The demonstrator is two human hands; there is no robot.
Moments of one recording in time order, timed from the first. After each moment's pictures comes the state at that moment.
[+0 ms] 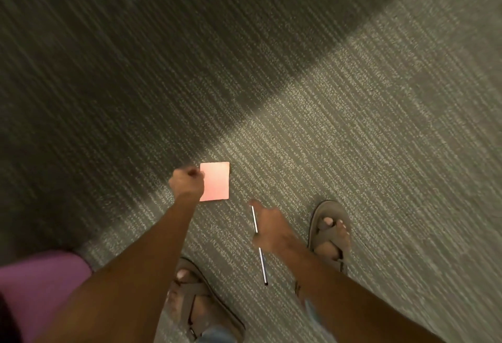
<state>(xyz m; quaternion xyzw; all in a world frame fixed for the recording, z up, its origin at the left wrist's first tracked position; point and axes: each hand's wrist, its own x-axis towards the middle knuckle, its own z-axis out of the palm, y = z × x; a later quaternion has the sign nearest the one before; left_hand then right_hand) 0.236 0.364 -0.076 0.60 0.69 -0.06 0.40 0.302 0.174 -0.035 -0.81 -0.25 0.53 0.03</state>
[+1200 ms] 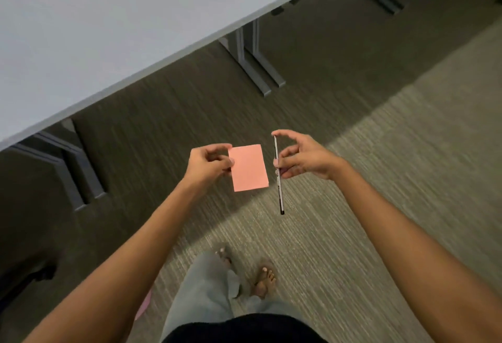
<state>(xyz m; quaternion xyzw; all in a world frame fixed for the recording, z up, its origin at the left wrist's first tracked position) 0.479 0.380 0.692 0.60 0.45 0.10 0.65 0.685 0.220 0.693 -0.63 -0.22 0.59 0.44</state>
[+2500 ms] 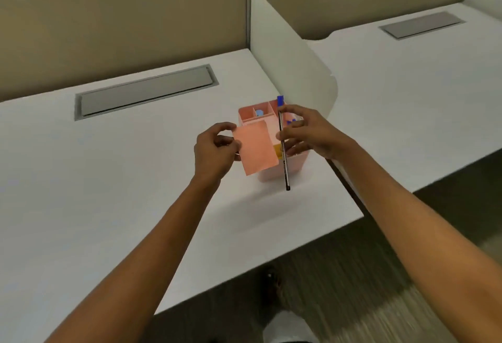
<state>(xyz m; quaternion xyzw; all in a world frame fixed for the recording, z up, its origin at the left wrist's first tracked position) 0.966 0.846 0.817 0.60 0.48 0.35 0.54 1.175 0.771 0.847 -0.66 -0.39 0.48 0.43</state>
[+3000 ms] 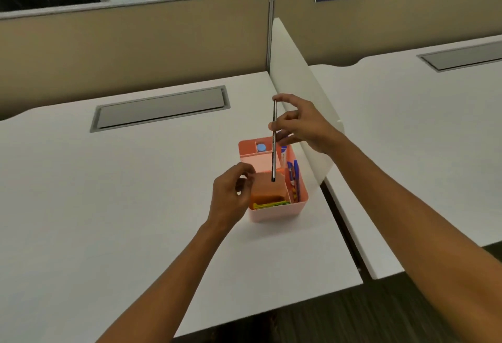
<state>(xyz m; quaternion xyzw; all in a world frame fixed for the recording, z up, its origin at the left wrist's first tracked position) 1.036 0.846 0.782 0.76 0.40 0.37 0.34 1.250 0.876 0.871 -0.61 -0.48 0.45 0.43</state>
